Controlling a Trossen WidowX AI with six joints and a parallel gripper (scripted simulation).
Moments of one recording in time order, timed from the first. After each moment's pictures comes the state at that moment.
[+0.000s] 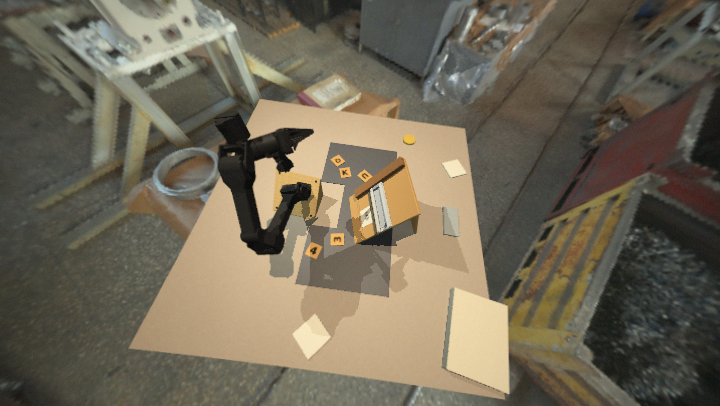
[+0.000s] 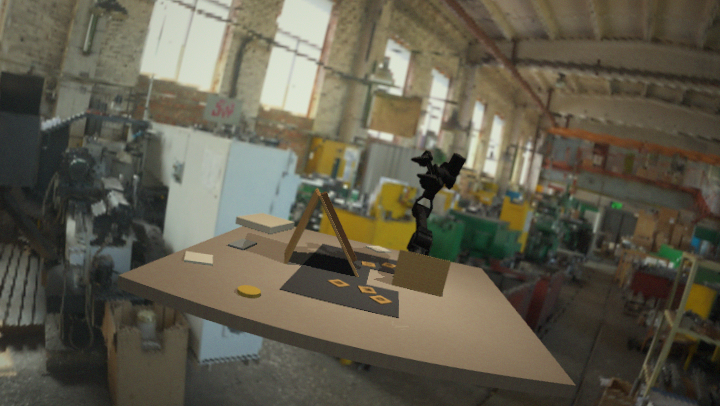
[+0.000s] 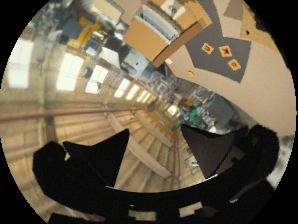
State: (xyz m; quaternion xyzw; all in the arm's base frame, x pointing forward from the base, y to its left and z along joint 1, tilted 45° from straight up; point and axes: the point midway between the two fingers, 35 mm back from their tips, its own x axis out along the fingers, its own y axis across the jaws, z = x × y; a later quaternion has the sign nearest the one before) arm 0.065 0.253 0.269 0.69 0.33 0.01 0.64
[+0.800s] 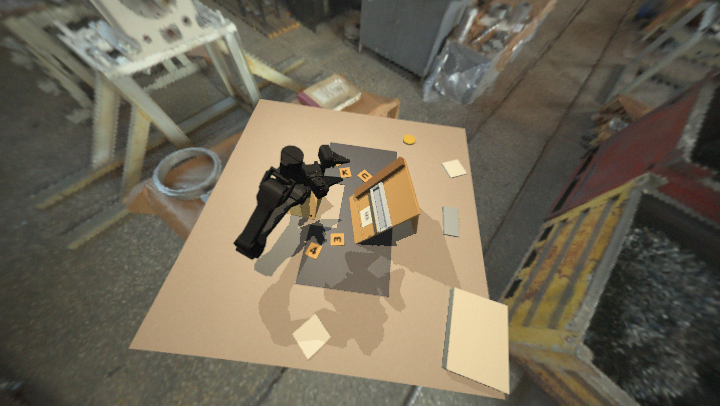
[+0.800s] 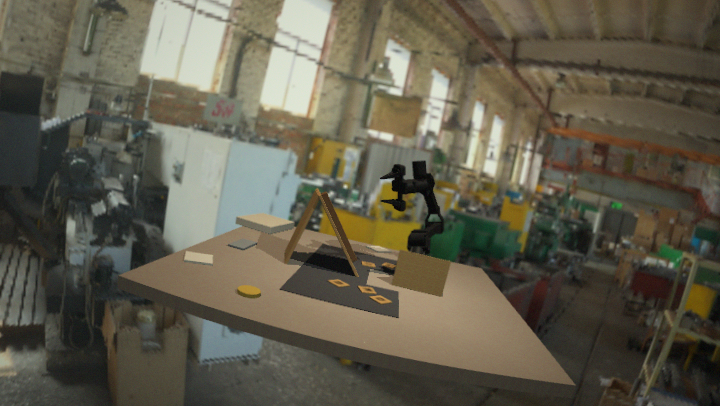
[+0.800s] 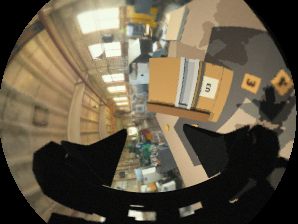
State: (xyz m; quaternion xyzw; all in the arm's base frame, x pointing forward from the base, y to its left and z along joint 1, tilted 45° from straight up) arm 0.176 0.156 0.211 0.31 0.31 -0.02 0.90
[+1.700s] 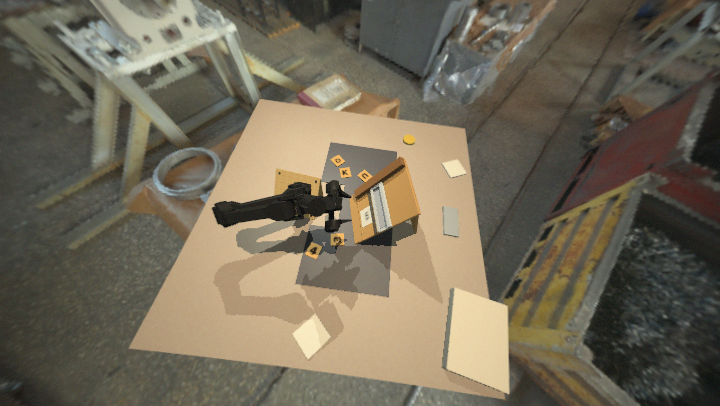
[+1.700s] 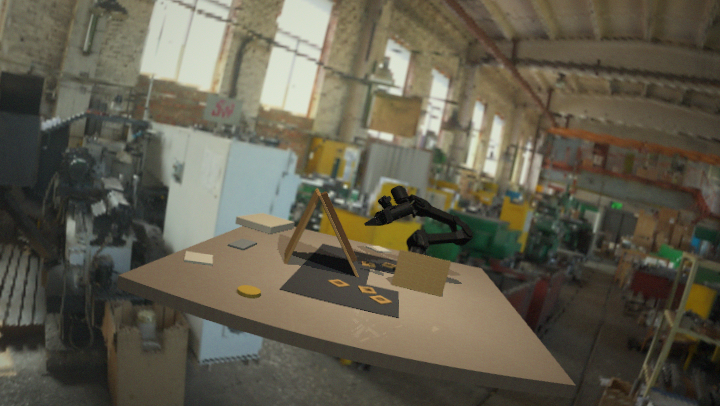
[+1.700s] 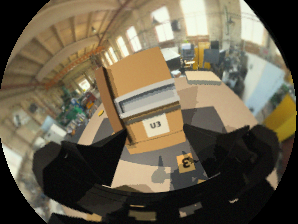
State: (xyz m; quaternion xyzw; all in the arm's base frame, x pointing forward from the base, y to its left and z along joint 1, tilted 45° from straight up) arm 0.212 0.010 0.147 -0.30 0.32 0.02 0.90
